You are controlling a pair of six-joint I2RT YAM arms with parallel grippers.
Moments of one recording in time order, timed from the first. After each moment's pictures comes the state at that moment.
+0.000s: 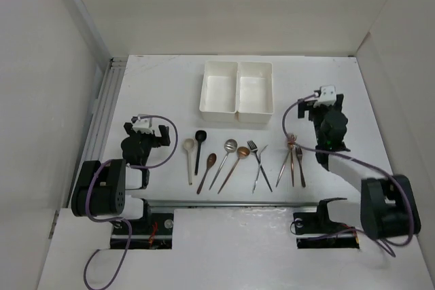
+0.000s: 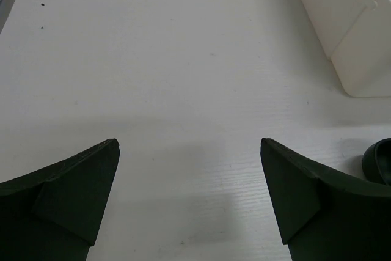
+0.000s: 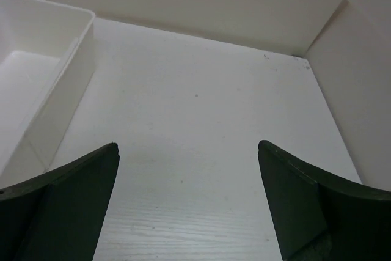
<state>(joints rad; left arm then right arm) 0.03 1.40 0.11 1.16 0.17 -0.02 0.09 1.28 0.37 0.93 0.12 -0.22</state>
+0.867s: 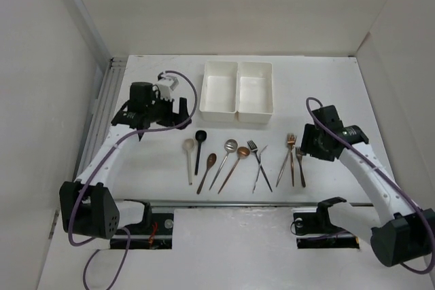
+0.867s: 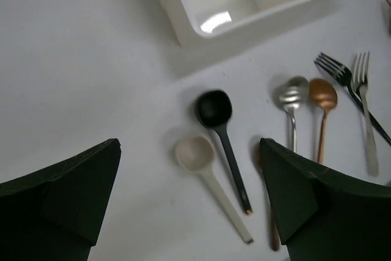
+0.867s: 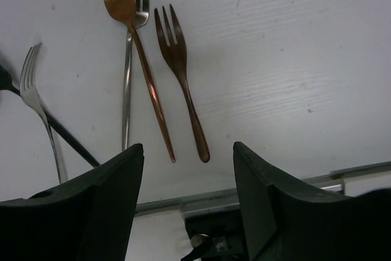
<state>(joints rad) -0.16 1.23 0.98 -0.41 0.41 0.03 0.25 1.02 0.88 -0.98 0.21 0.46</state>
